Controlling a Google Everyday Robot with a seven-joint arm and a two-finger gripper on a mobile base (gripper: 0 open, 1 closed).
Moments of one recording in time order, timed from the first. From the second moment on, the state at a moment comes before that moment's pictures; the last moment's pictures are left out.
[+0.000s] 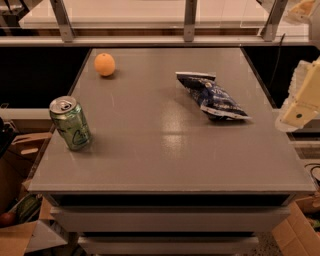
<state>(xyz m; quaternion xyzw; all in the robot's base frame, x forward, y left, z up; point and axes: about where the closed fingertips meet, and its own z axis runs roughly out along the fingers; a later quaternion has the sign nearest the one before) 0.425 -0.193 1.041 -0.60 0.76 -0.10 0.23</state>
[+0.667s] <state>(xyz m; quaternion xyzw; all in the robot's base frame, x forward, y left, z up) 0.430 -0.191 1.045 -0.60 0.76 -0.10 0.24</state>
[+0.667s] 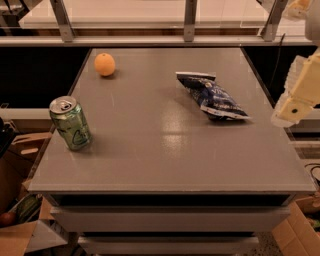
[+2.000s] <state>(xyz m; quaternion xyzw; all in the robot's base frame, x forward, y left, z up) 0.553 -0.151 0.931 -0.56 0.81 -0.05 0.17</state>
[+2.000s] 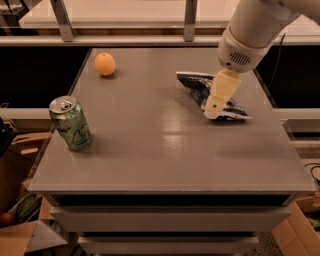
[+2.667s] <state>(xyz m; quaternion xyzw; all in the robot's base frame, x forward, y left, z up) 0.586 -0.117 0.861 -0.57 0.81 0.00 0.14</state>
